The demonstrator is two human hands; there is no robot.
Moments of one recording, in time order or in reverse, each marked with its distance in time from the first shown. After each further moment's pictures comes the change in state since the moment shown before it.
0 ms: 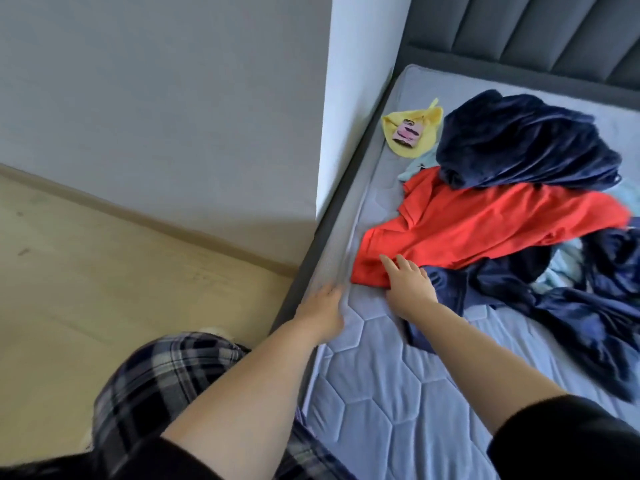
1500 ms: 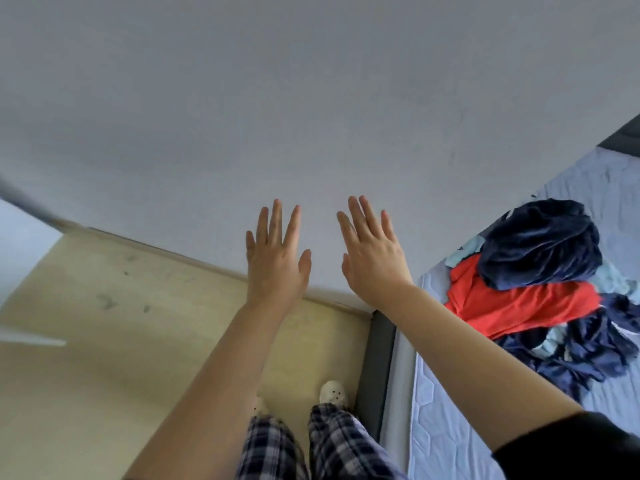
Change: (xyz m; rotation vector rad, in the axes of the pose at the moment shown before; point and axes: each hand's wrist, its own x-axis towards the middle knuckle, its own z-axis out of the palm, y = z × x) left_hand -0.118 -0.134 -0.587 0.111 0.485 -0.085; right_hand 0.091 -0.365 -0.502 -0.125 0.174 -0.252
